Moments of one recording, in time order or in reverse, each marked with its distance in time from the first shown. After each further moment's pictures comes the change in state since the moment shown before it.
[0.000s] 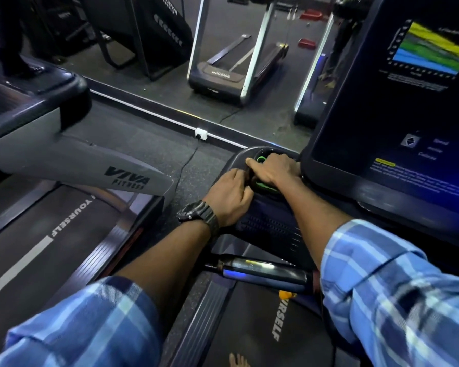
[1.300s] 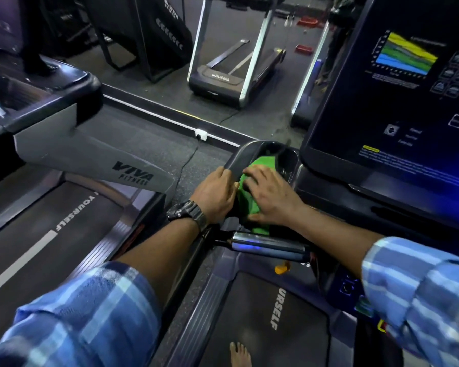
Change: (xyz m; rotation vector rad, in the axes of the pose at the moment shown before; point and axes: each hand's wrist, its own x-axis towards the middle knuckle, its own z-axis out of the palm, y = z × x) left_hand -0.058 -0.016 -0.020 0.049 0.098 0.004; right_hand -0.096 0.041 0.029 -0.460 0.268 -1.001
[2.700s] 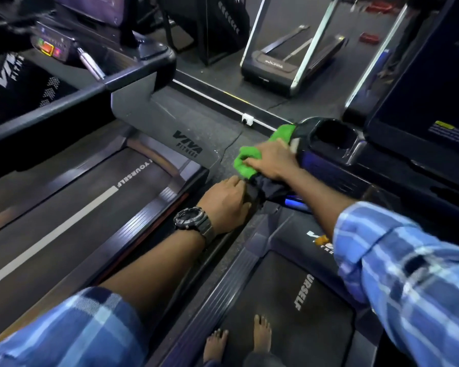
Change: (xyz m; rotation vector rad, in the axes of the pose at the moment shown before) left_hand -0.169 -0.017 -0.051 0.259 -0.093 -0.043; right_hand 0.087 -0.106 -0.015 0.347 -0.116 0.316
